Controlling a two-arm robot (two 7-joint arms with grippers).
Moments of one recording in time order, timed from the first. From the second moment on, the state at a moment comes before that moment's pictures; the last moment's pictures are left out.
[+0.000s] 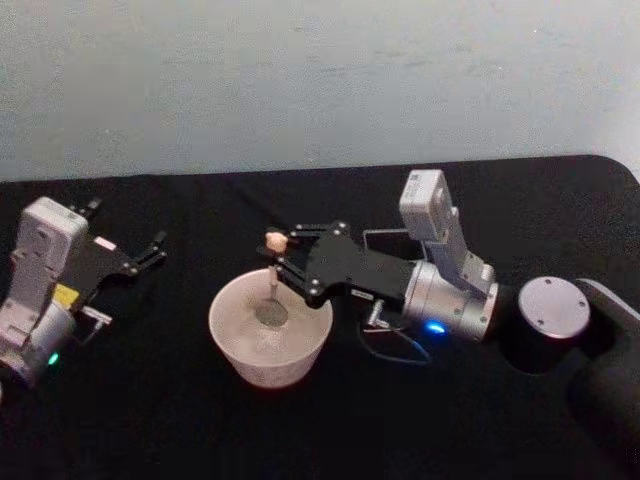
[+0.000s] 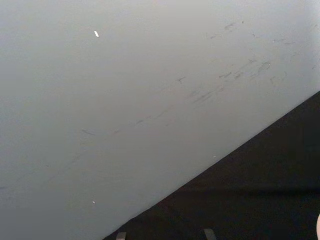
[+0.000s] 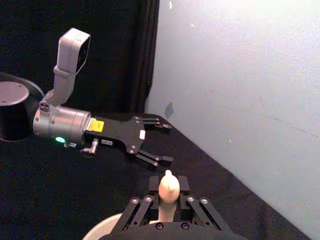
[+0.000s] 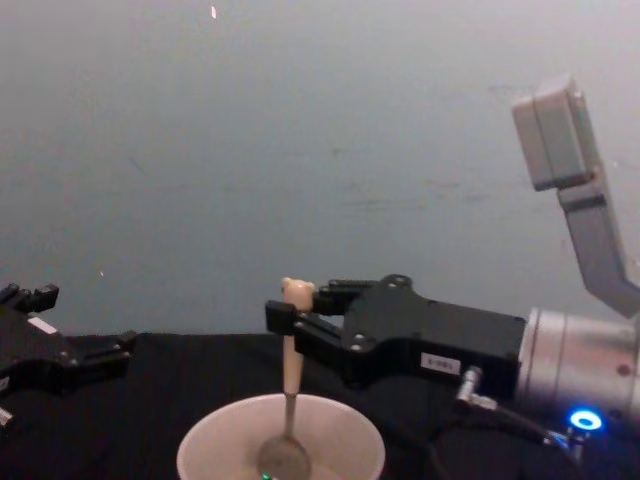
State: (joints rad) left arm -0.20 0.60 0.45 -1.41 -0.25 -0.12 0.03; right arm 0.48 0.30 -0.61 -1.18 0.38 -0.27 0.73
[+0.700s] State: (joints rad) left arm -0.20 0.60 0.45 -1.41 -0.25 -0.12 0.03; right arm 0.39 0.37 -0.60 -1.31 0.41 -0.24 0.76
